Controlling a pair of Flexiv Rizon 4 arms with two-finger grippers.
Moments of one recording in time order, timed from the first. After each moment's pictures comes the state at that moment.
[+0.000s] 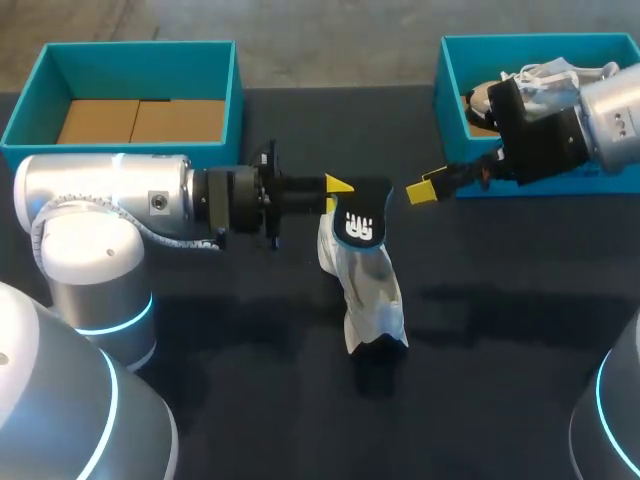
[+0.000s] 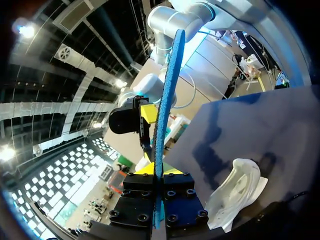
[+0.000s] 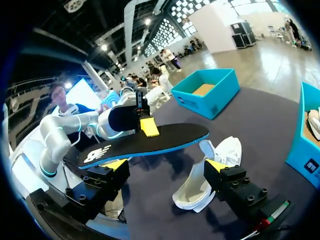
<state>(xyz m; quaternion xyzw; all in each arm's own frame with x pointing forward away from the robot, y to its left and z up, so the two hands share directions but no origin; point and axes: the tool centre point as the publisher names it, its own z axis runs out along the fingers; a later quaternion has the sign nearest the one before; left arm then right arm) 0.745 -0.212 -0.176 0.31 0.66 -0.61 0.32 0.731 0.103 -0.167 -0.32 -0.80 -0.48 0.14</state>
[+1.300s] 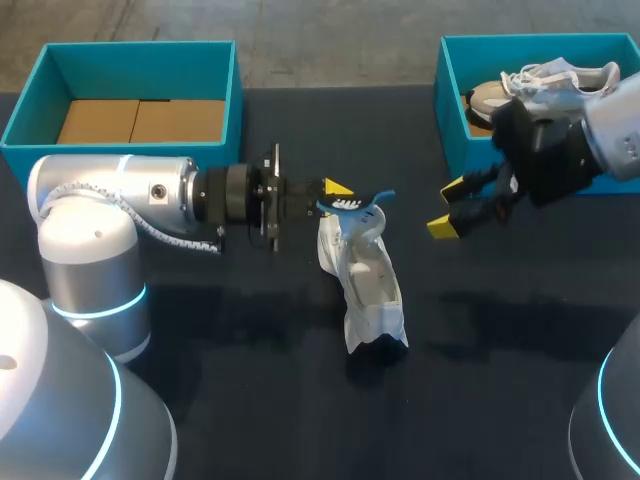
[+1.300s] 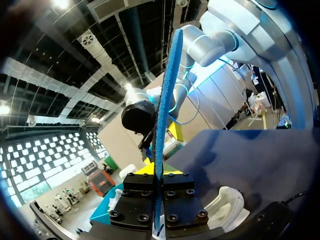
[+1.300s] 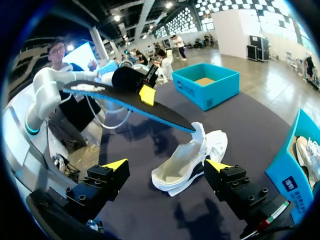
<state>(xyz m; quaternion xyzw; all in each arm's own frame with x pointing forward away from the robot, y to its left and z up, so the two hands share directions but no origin) 0.731 -0.215 -0.178 0.24 0.65 -0.69 0.20 0.715 0.072 -0.201 -0.23 -0.88 -0.41 0.05</state>
